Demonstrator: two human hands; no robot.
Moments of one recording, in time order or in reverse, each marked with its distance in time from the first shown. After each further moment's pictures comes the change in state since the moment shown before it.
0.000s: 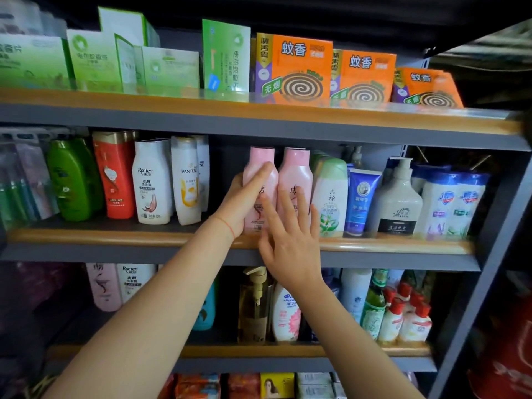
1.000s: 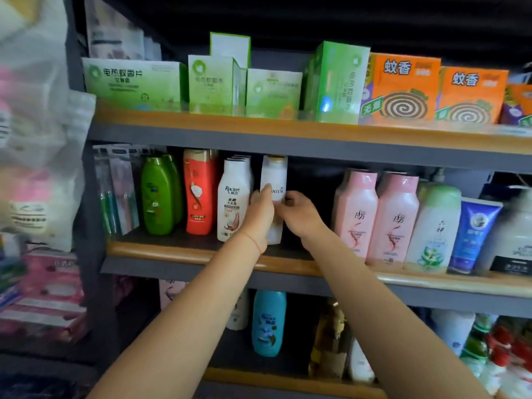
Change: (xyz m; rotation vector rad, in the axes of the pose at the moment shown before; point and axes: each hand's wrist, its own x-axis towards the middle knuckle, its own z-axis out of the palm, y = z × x) left_hand 0.036 0.001 -0.116 -0.036 0.256 -0.119; right_hand 0.138 -0.116 0.051 1.002 -0.447 0.645
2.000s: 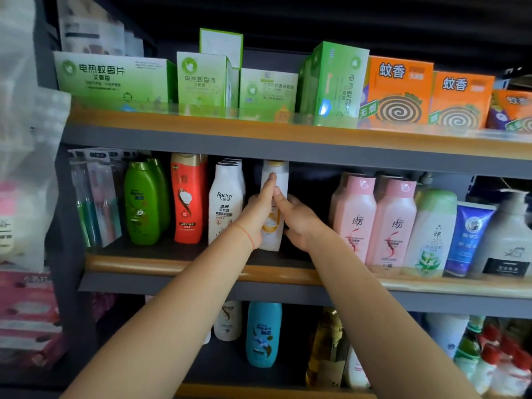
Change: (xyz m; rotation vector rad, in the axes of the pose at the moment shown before) left_hand 0.103 -0.047 0.005 -0.047 -0.249 -0.084; right_hand 0.032 0.013 0.002 0.337 -0.143 0.167
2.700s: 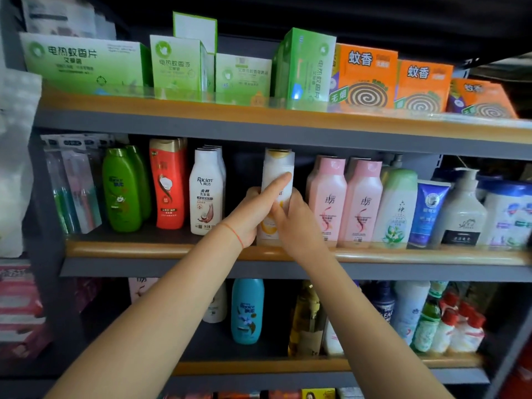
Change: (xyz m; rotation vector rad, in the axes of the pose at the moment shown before) left_hand -0.122 0.031 0.035 0.142 -0.141 0.119; right_hand -0.081 0.022 -0.016 -0.646 0.333 -0.383
